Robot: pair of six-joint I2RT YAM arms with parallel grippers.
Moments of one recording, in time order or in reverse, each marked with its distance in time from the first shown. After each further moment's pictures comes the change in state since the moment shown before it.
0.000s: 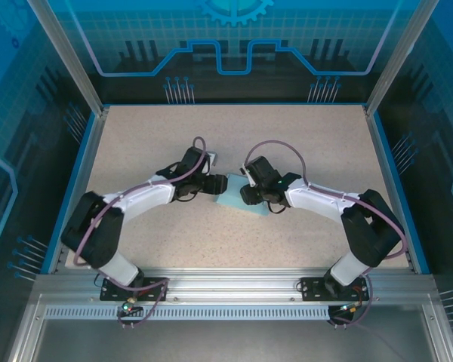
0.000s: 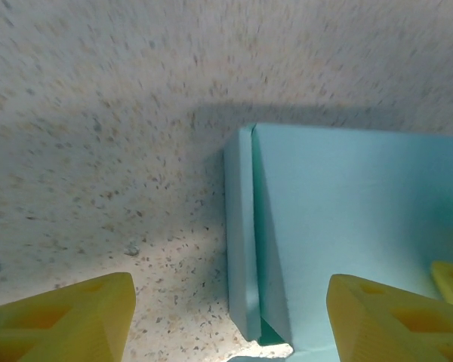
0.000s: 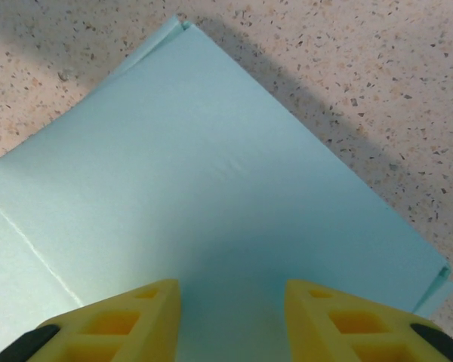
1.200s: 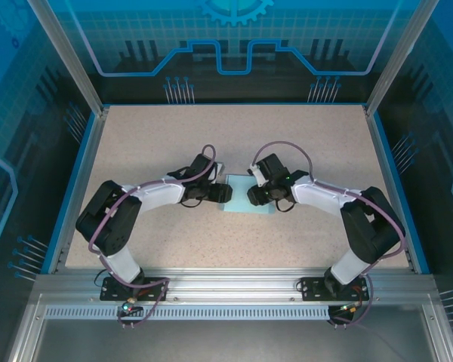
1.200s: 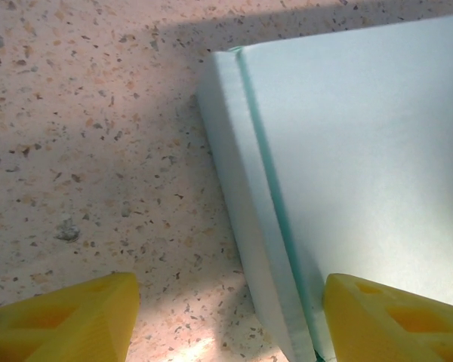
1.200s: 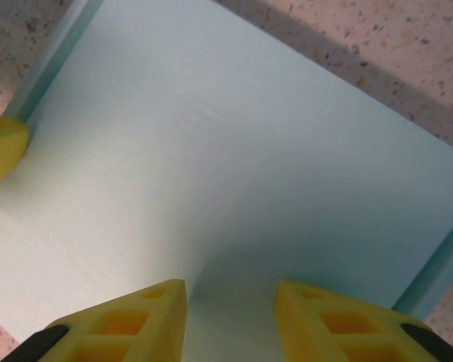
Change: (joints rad) left arm -0.035 0.103 -0.020 0.039 0.055 -0.008; right arm -0.114 0.017 -0.024 -0.014 -0.154 -0.081
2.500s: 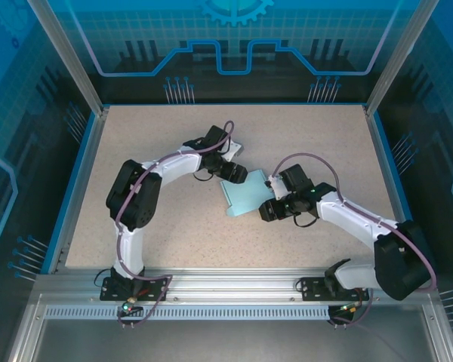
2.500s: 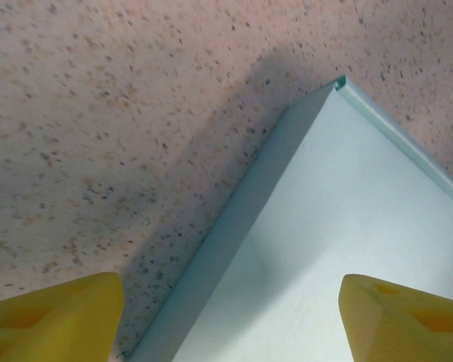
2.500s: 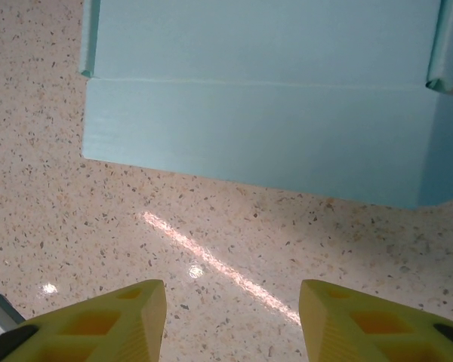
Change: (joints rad) left arm 0.056 0.309 0.521 -0.294 0.192 0.277; right arm -0.077 -0.304 -0.201 -0.157 -0.241 0.068
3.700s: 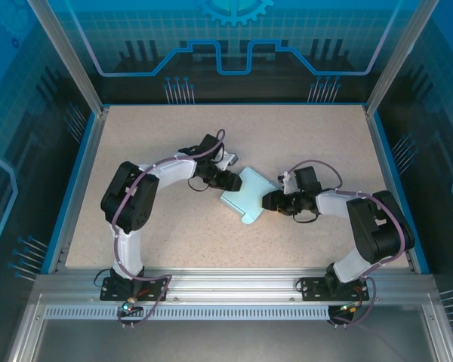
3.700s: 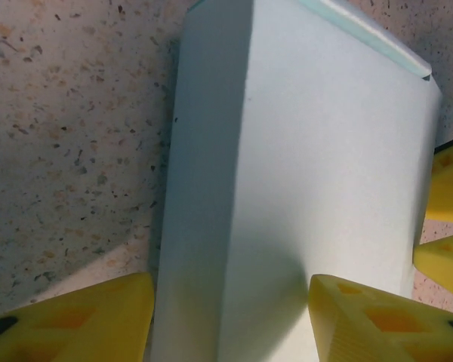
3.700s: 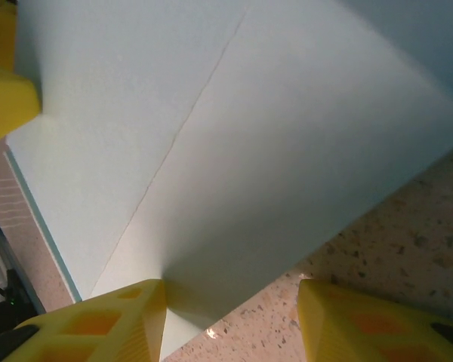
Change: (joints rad) left arm 0.018 -0.052 -0.149 0.034 0.143 -0.126; right arm -0.222 0.255 -0.158 0.539 -0.327 0.296
